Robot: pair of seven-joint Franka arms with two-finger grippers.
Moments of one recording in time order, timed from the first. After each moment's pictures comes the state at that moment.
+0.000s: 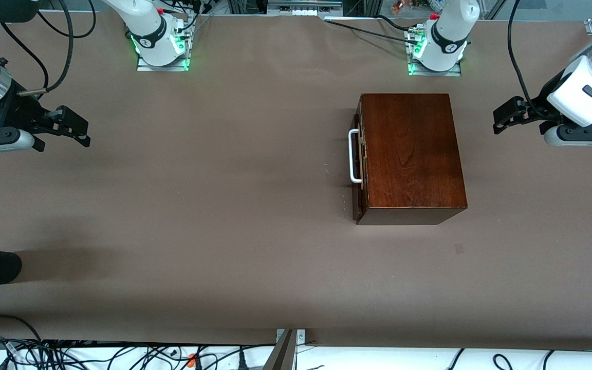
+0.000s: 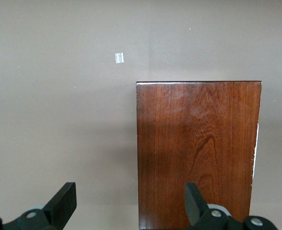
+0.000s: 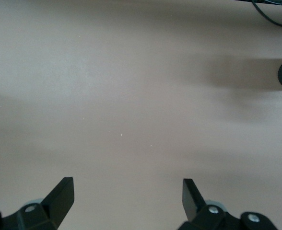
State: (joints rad) left arm -0.05 0.09 -0.08 -1.46 -0.01 1.48 -0.15; right arm 0.16 0.06 -0.06 -1.57 0.03 1.72 -0.01
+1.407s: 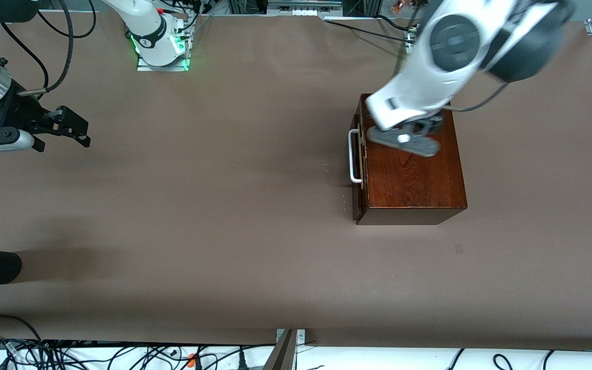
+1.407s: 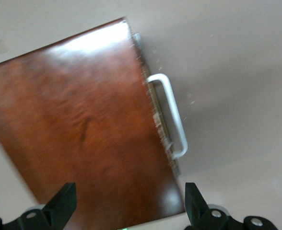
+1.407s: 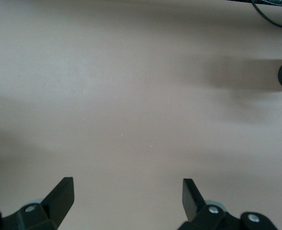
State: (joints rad) left arm -0.42 0.30 -0.15 -1.46 -0.01 1.56 -0.28; right arm 0.16 0.06 -0.06 -1.57 0.03 1.72 -0.01
